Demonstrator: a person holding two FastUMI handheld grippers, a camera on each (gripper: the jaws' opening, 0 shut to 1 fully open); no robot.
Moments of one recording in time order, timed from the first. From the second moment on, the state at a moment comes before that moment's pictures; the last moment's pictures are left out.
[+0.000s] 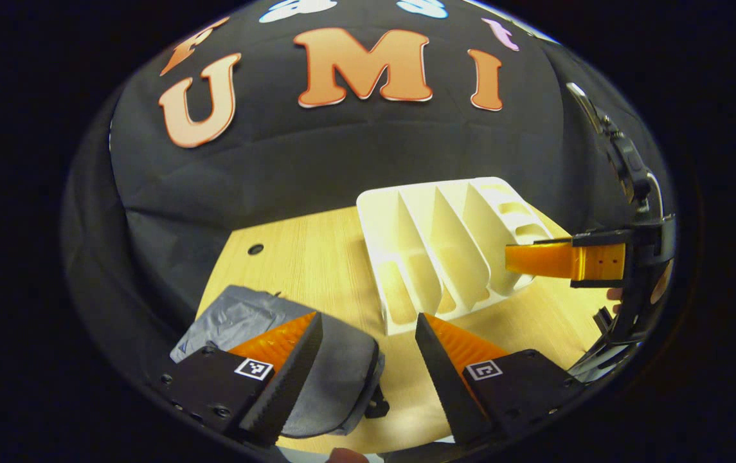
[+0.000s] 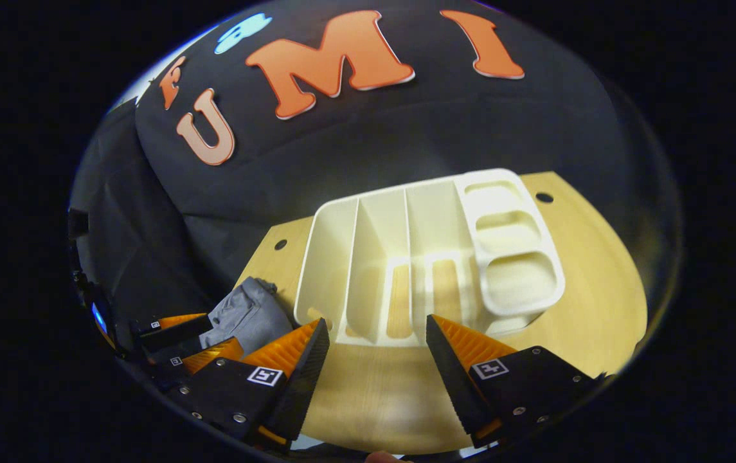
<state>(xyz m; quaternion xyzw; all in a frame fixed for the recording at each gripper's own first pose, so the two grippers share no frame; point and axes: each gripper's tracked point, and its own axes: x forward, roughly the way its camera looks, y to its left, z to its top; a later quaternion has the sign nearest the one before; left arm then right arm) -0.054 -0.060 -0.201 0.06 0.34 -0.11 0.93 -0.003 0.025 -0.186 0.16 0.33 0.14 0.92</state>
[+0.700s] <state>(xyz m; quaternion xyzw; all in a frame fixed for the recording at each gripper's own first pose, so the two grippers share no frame) -0.017 -0.136 -0.048 0.06 0.08 -0.03 1.00 0.012 -0.054 -0.058 0.04 0.07 0.12 0.99</state>
